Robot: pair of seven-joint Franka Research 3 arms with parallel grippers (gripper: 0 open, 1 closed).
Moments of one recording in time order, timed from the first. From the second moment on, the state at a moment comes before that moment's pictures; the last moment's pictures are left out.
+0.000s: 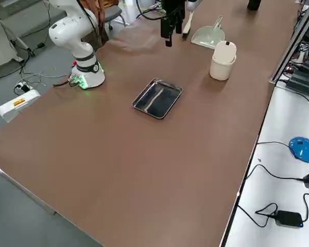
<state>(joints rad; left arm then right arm) -0.09 0.15 -0.10 -1.66 0.05 1.79 -1.19 -0.10 -0.08 0.06 -1.73 0.02 1.72 -0.10</state>
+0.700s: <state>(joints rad) -0.03 0.08 -0.15 -1.52 0.02 1.49 -0.31 -0.10 -0.08 0.06 -1.73 0.02 1.73 -0.10</state>
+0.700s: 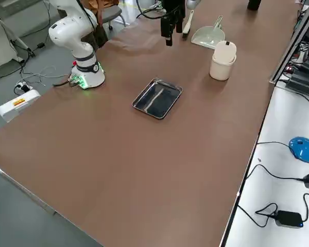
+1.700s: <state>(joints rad) 0.00 0.02 -0.15 -1.52 0.02 1.47 -0.13 -0.10 -0.08 0.06 -1.73 0.02 1.73 -0.10</state>
